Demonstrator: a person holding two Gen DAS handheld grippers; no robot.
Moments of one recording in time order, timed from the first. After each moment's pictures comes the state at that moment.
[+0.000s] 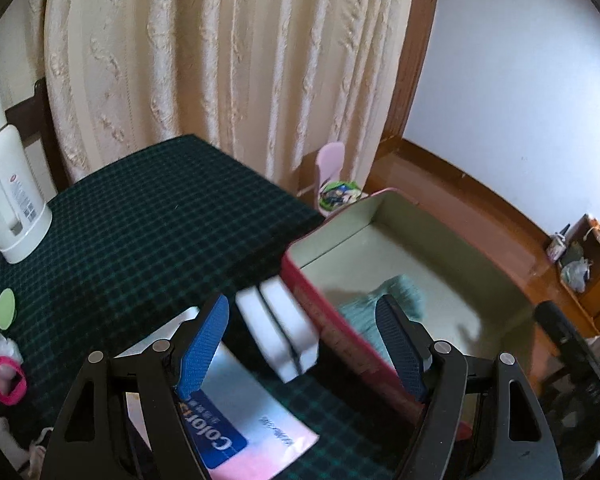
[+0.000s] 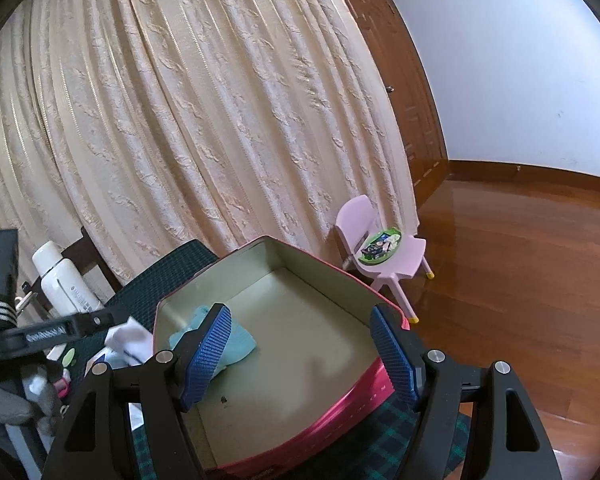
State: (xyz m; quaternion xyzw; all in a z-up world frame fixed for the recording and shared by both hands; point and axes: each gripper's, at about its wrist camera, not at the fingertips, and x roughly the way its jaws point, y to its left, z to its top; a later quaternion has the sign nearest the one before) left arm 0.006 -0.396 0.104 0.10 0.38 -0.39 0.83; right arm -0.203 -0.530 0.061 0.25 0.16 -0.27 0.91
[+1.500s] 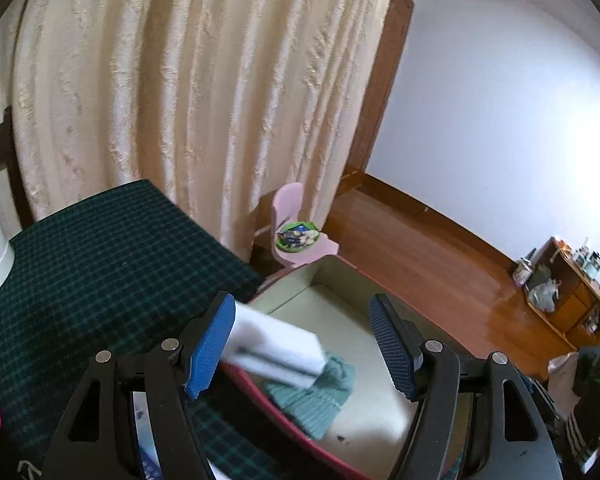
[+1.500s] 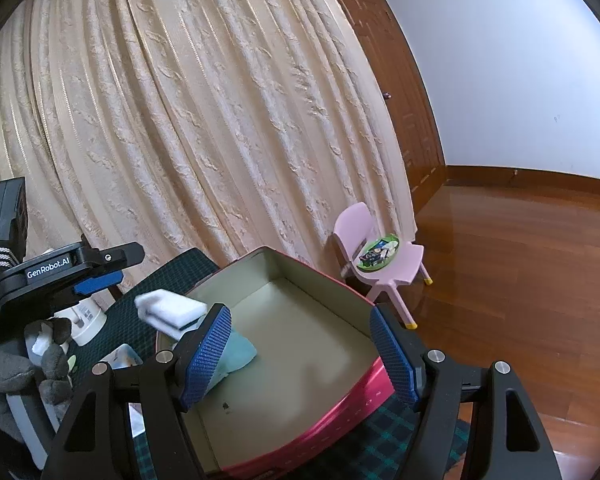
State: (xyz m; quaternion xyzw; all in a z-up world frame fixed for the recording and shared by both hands) left arm 0.006 -0.427 0.147 0.04 0.33 -0.45 0.83; right arm -0.209 -0.530 0.065 0.25 0.15 -0.28 0.91
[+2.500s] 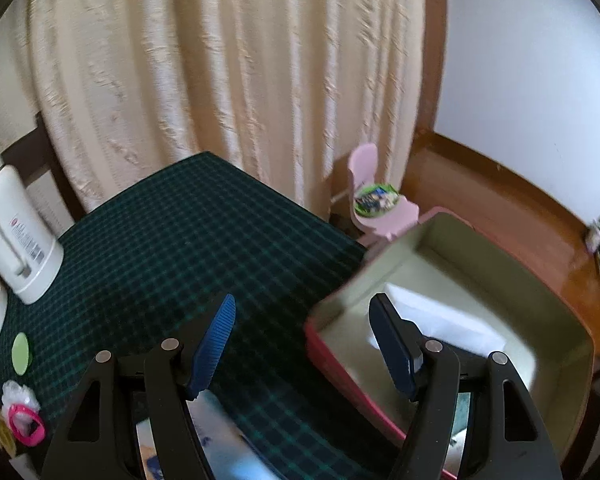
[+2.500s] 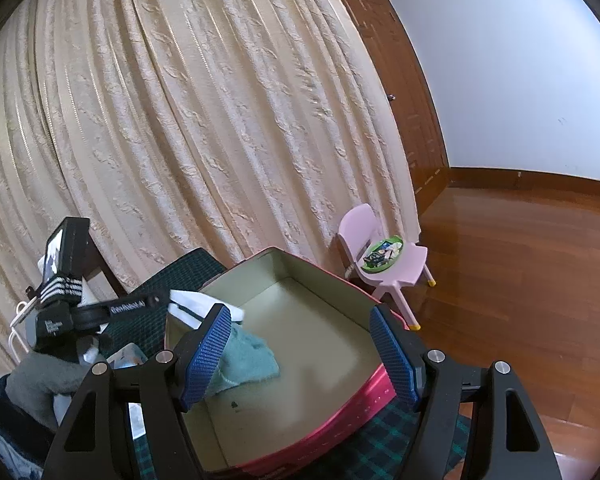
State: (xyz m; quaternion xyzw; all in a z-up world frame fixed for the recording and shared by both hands) left arm 0.031 -0.449 0.091 0.16 0.35 -0.34 0.86; right arm -0.209 -0.527 0.070 0.25 0.14 -0.27 0.92
